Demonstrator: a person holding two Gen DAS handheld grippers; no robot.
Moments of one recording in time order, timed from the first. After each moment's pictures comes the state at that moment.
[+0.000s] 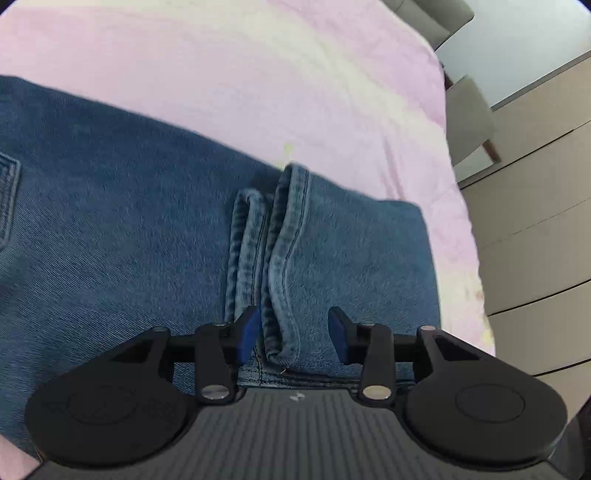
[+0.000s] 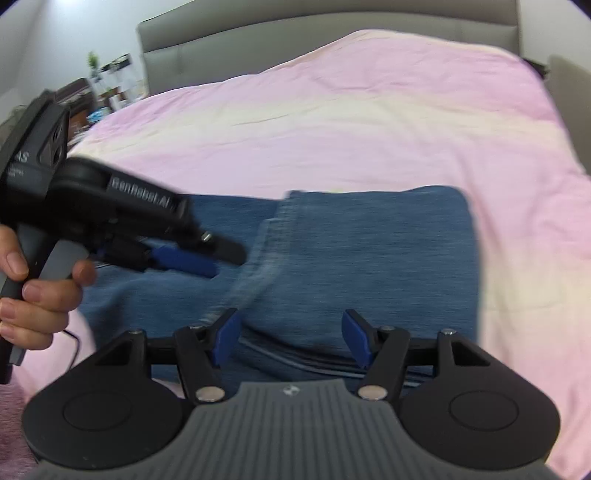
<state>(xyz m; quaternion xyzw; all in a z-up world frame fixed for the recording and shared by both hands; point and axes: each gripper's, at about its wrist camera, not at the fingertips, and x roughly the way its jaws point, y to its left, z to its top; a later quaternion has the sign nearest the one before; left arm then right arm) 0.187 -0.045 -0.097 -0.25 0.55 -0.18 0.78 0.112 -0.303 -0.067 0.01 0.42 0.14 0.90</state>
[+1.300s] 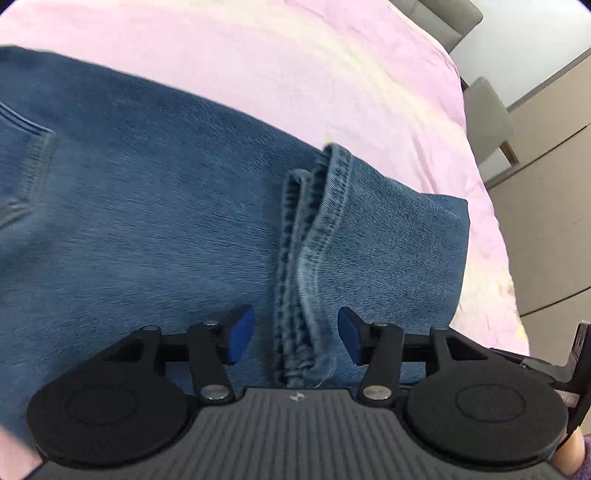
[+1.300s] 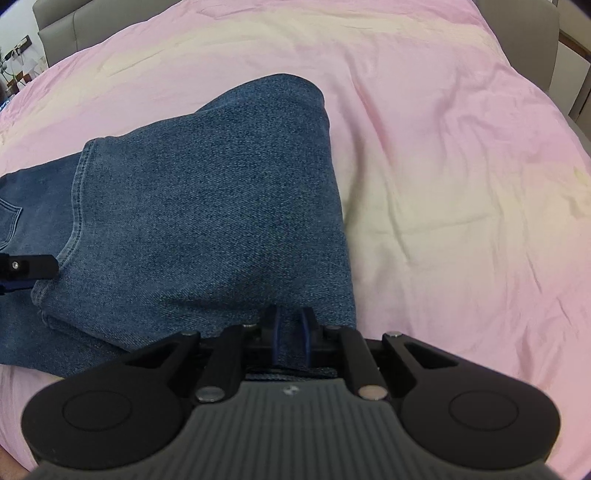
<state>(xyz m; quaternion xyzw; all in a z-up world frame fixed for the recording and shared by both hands) 0.156 -0.014 -0.121 -0.23 0.53 -0.16 0.80 0.166 -0.371 -0.139 0.03 0.53 0.04 0.85</state>
